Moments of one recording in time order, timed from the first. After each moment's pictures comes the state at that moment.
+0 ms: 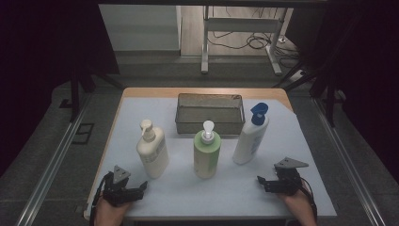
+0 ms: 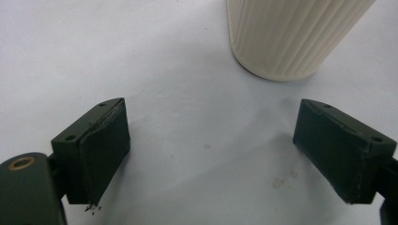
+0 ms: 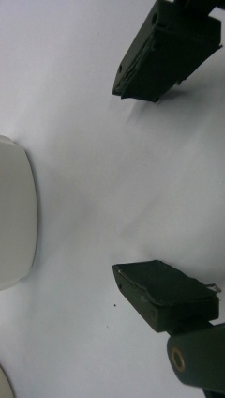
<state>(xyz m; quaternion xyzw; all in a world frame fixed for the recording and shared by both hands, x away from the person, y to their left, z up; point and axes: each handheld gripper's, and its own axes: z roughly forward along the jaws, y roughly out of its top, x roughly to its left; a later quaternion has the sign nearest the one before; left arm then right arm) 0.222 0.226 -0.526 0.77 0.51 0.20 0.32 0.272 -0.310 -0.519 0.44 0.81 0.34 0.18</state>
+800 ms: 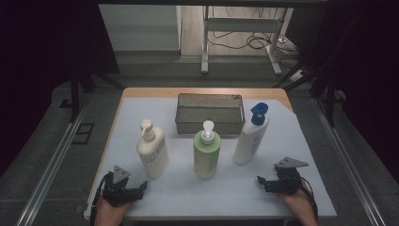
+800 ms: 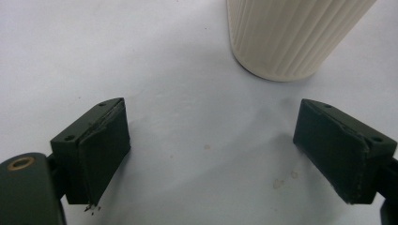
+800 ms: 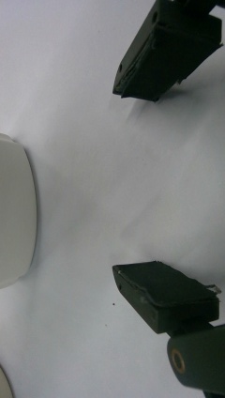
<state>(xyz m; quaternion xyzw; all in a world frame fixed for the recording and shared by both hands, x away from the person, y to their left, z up) 0.222 0.226 -0.526 0.77 0.51 0.20 0.32 0.273 -0.311 -0.519 0.44 0.81 0.34 0.18</state>
